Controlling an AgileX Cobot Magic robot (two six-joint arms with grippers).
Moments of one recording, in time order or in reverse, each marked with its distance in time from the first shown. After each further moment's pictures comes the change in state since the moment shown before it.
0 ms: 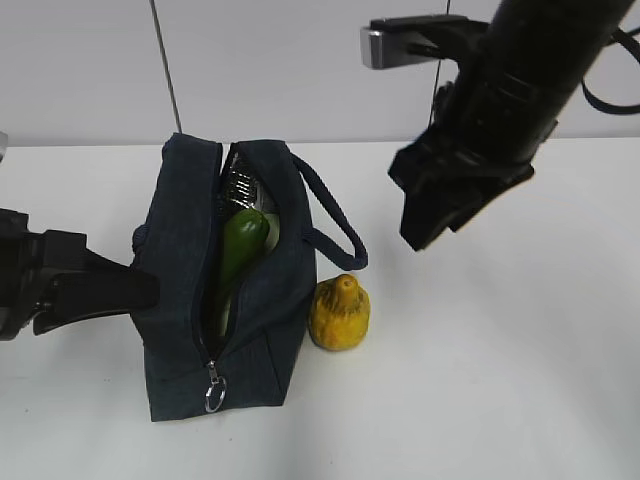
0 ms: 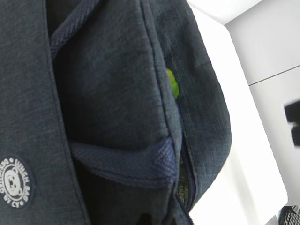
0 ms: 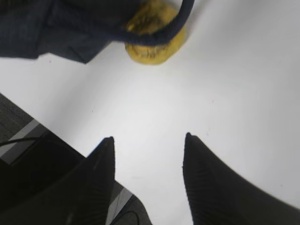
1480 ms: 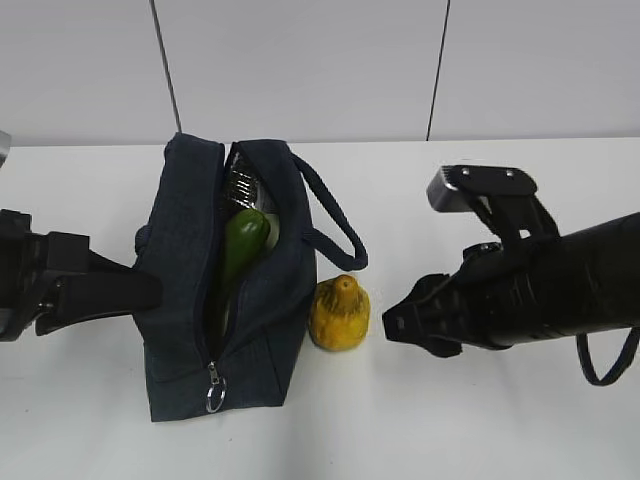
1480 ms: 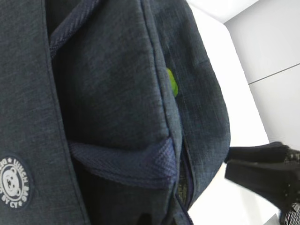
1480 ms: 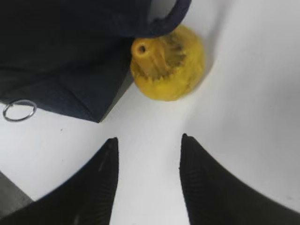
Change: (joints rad) left arm -0.011 0.000 0.000 -0.002 -0.007 0.000; right arm 0.000 -0.191 0.812 0.970 -0.917 -0.738
